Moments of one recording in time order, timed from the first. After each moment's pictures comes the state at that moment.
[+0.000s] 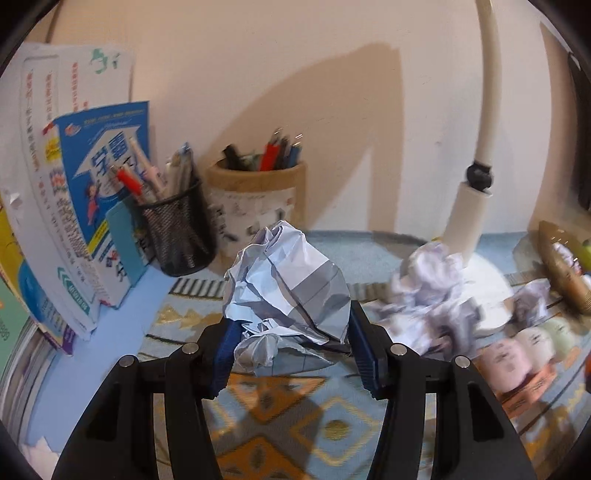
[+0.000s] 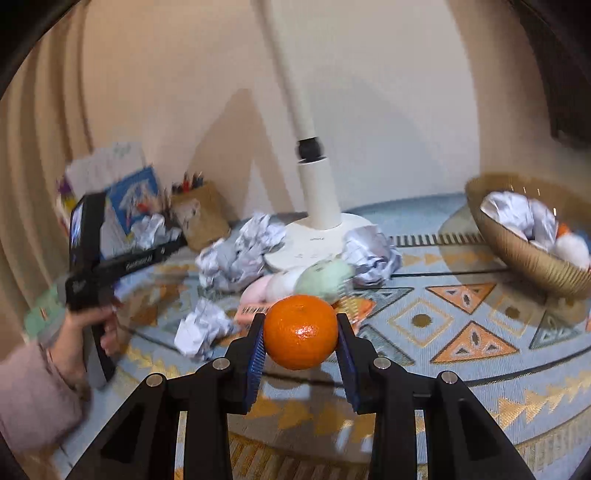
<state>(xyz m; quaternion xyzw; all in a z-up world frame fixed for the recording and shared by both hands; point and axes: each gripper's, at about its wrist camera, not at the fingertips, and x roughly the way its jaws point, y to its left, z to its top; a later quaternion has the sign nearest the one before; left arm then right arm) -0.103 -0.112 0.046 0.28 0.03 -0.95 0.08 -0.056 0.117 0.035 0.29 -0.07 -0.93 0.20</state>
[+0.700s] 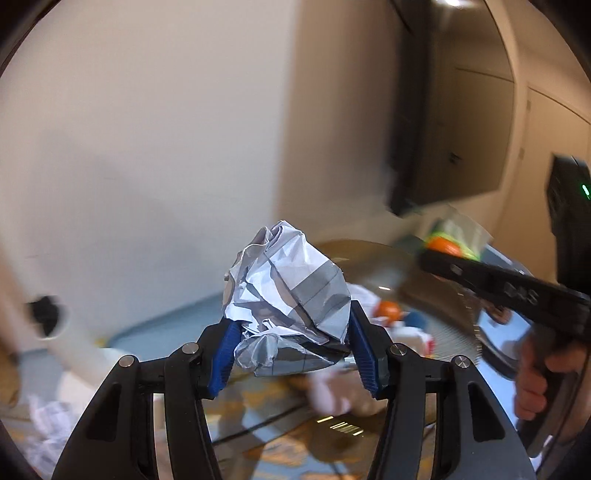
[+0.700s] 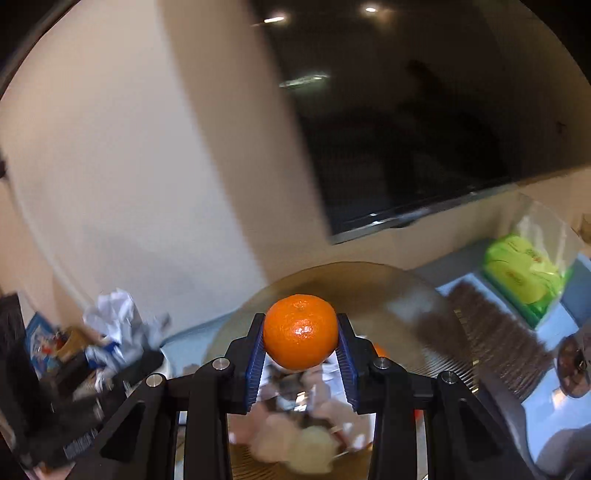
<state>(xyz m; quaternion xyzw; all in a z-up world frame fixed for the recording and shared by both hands) -0.212 0.237 0.117 0.30 -0.02 -0.93 -0.23 -0.177 0.369 0.133 0.29 -0.16 -0.94 0.00</state>
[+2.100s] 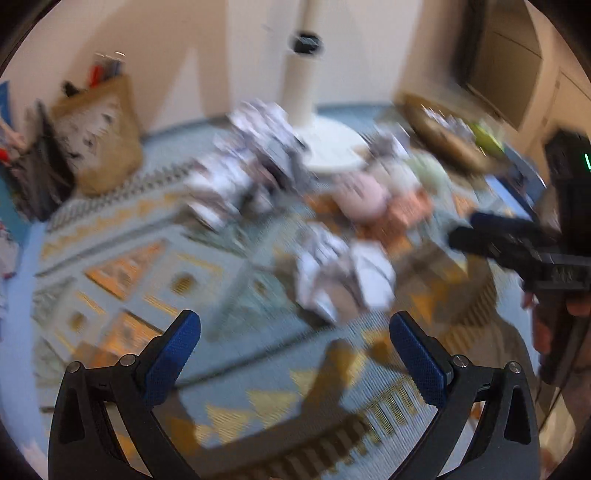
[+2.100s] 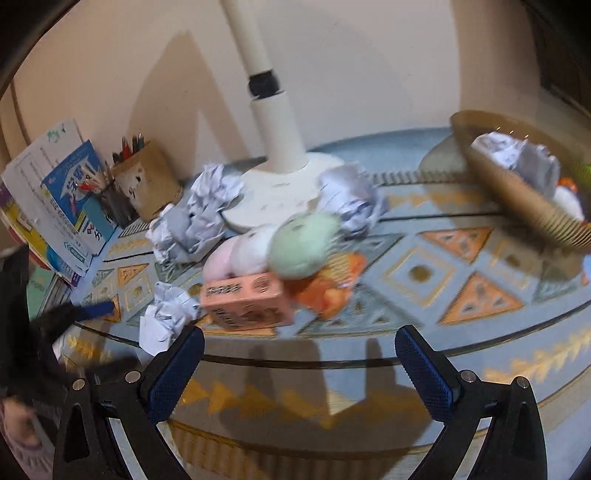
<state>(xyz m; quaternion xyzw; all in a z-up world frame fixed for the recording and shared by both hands) -0.057 -0.056 -0.001 0.45 -0.03 -0.87 -0.19 -0.087 0.076 0.021 0.42 -0.08 -0.90 0.11</state>
